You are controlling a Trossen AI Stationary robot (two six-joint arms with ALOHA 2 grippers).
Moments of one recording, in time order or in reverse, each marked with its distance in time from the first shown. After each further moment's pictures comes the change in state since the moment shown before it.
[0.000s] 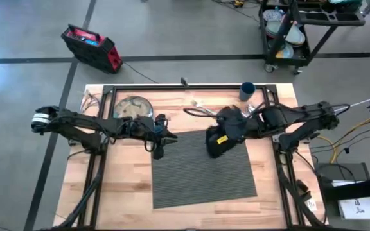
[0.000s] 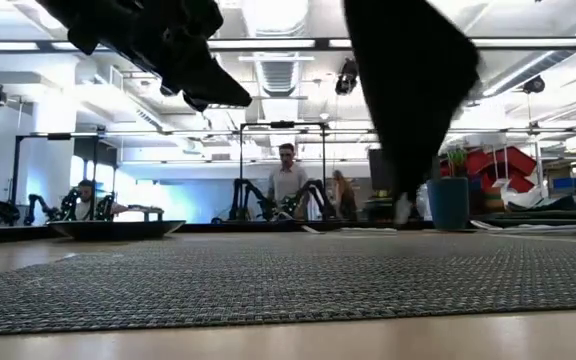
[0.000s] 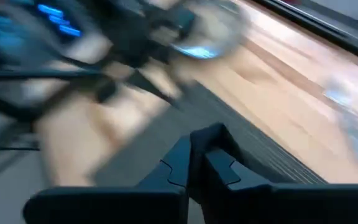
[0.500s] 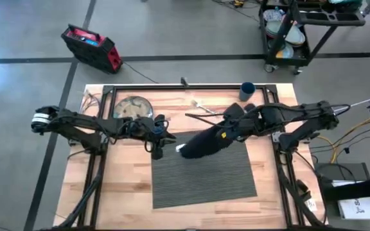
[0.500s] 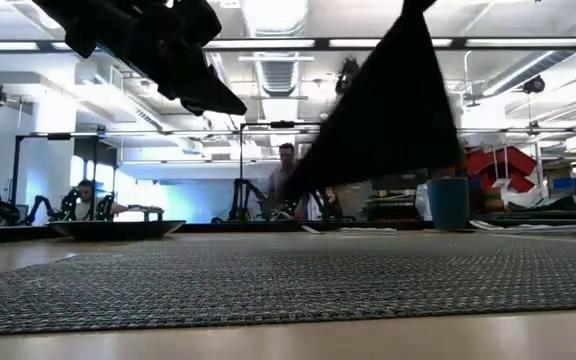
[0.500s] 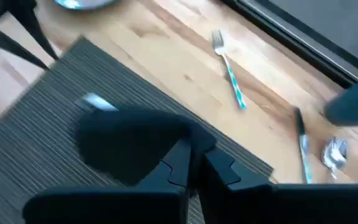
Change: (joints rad) left arm 0.008 0.000 -0.008 -0.029 0.000 0.031; right arm -0.037 -0.019 0.000 -0.499 0.150 0.189
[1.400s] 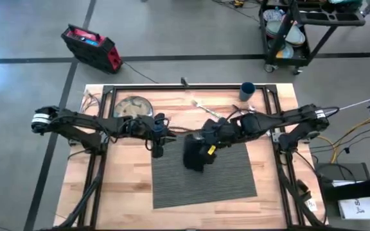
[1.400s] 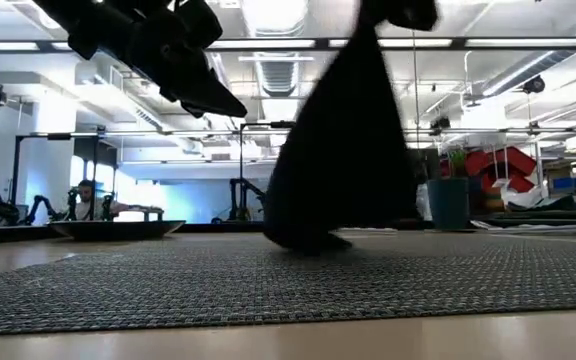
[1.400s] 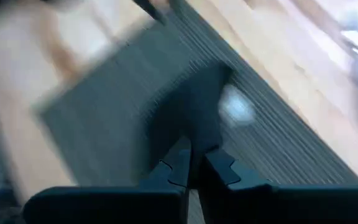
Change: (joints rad) left arm 0.015 -0.001 0.000 -0.006 0.003 -0.005; right arm -0.003 0.135 -0.073 0.200 -0.229 -0.145
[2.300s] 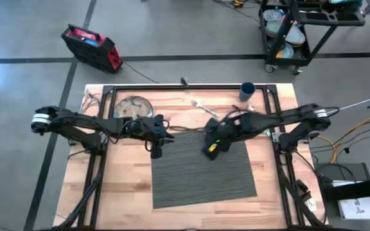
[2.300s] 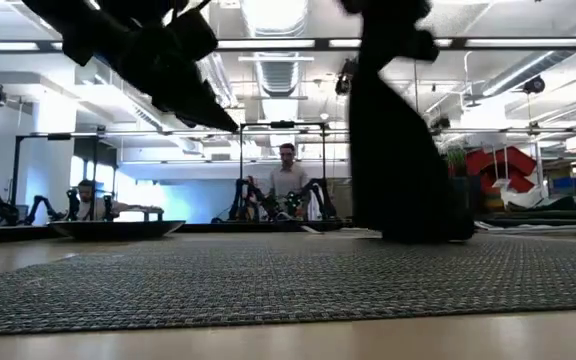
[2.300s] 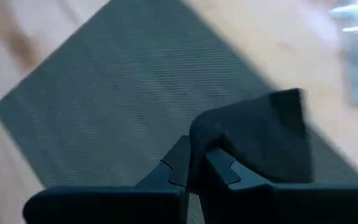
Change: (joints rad) left arm 0.000 0.000 -0.045 -0.015 0.000 -0.001; right arm -0.055 0.053 -0.155 0.242 -0.122 -0.043
